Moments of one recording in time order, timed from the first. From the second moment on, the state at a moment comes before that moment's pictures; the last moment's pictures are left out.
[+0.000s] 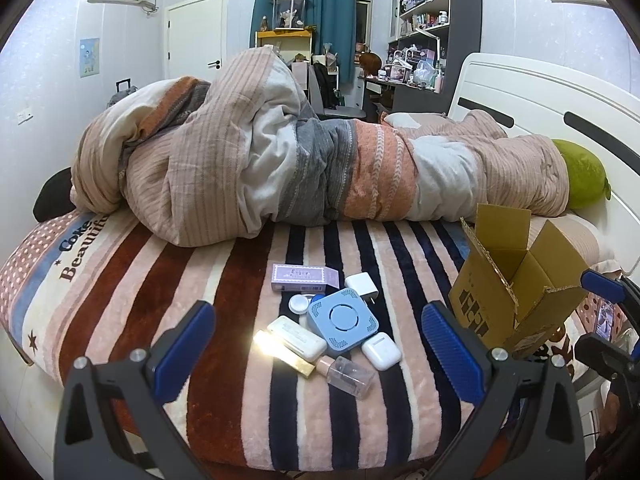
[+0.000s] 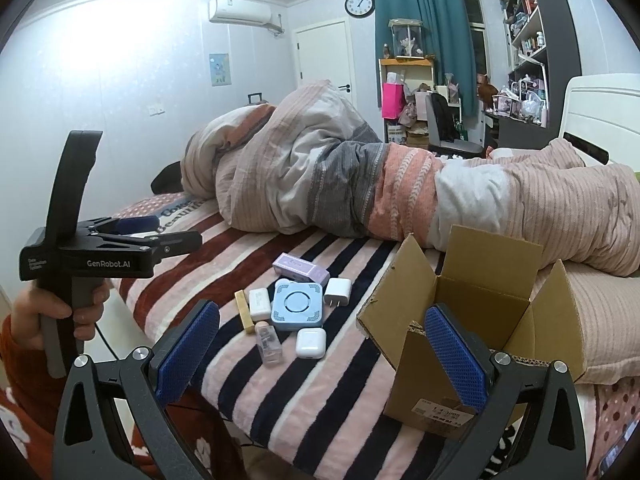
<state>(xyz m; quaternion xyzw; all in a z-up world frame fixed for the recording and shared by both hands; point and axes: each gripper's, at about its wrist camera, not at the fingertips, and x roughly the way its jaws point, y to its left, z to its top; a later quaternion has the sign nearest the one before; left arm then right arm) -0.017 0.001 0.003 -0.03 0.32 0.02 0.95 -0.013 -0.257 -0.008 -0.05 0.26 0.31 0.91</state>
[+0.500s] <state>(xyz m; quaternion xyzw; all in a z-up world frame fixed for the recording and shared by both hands) -0.022 -0.001 0.002 -0.03 0.32 0.01 0.95 -0.016 -0.257 -0.006 -0.05 0.26 0.31 0.91</state>
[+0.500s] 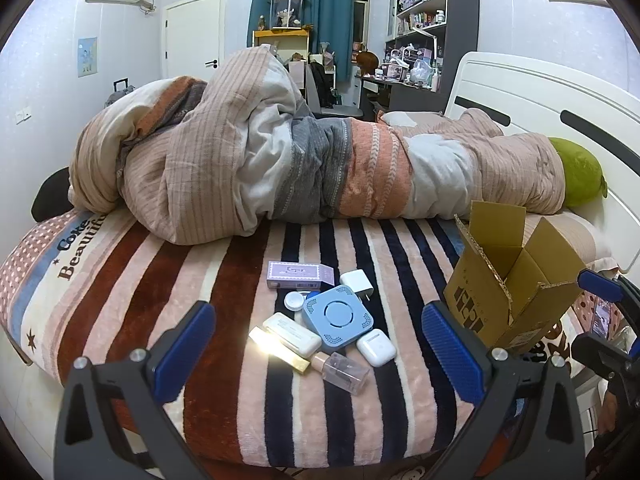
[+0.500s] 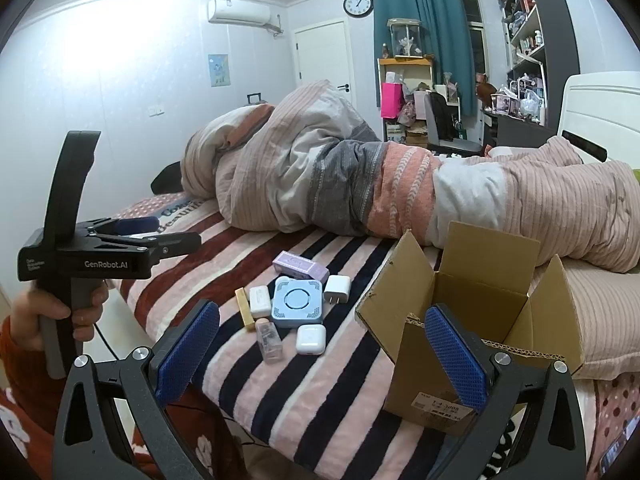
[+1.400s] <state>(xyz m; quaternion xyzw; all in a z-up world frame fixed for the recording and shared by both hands) -0.005 0.000 -0.008 -0.03 0.33 0.01 0.94 0.006 -0.268 0.001 -0.03 0.29 0.36 0.89</state>
